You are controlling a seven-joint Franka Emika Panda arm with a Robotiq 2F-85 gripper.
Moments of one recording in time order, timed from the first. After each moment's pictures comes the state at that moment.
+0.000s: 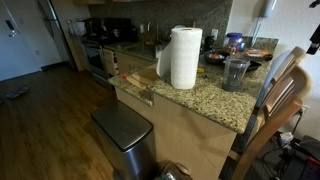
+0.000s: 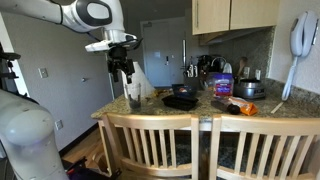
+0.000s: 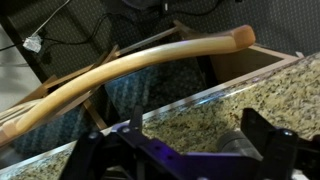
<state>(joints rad) -0.17 -0.75 -0.21 -2.45 -0.14 1.75 -0.13</state>
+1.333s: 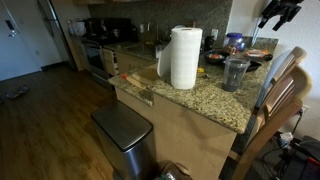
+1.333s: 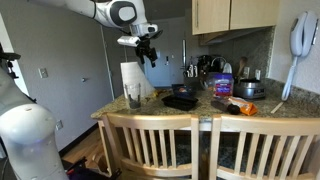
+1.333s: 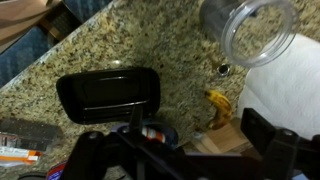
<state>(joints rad) -0.12 -0.37 -0.26 -2.12 0.08 2.10 -0.03</state>
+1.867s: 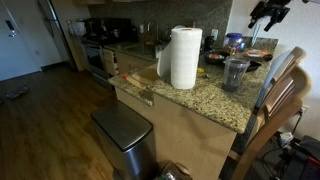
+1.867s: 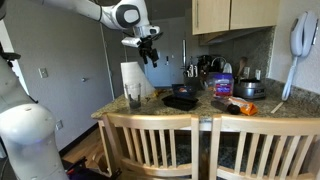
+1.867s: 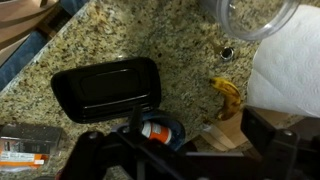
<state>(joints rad) -0.13 -0.27 -0.22 -2.03 0.08 2.10 0.10</state>
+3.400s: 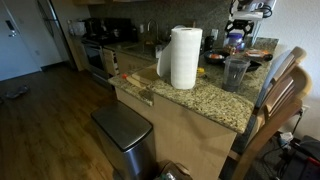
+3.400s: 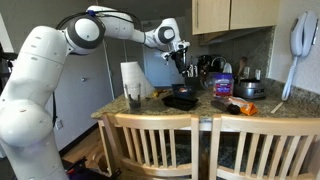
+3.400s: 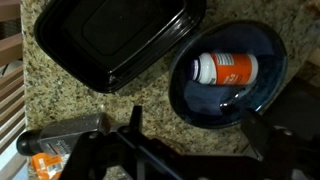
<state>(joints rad) -0.23 0.50 -0.25 -1.25 0.03 1.99 0.57</state>
